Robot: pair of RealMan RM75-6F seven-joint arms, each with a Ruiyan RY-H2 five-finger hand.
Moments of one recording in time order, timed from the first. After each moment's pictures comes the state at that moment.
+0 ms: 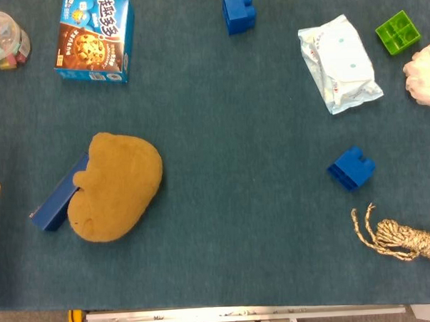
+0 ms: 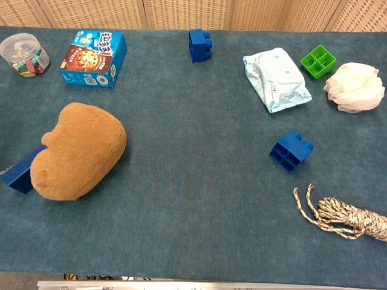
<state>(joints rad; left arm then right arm) -0.09 -1.17 -0.06 -1.62 1.44 1.48 0.16 0.10 -1.10 0.08 -1.65 -1.45 1.44 -0.13</state>
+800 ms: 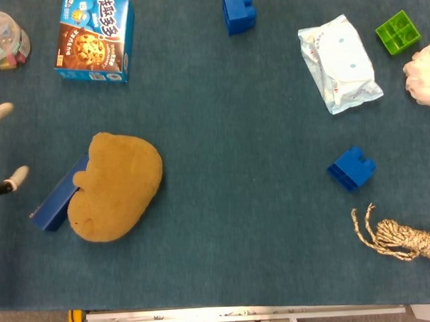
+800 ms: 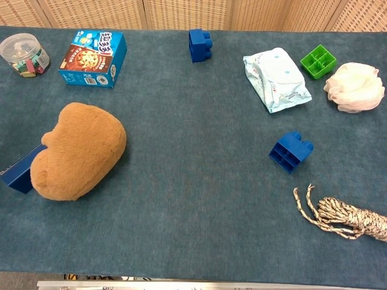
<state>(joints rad) -0.21 -1.11 -0.08 -1.62 1.52 1.36 -0.13 0.13 -1.02 0.12 -1.74 -1.45 1.43 -0.16</state>
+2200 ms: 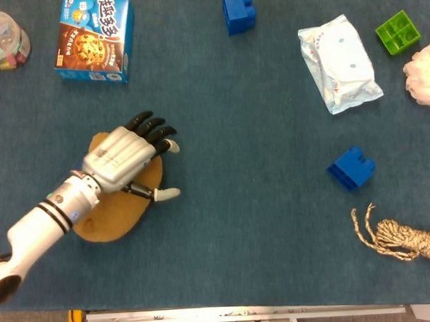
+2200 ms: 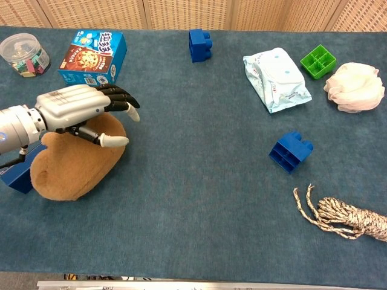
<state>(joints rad) -0.65 -1.26 -0.04 -1.66 1.55 0.81 0.09 0.14 -1.01 0.10 -1.73 -1.37 1.38 -0.16</state>
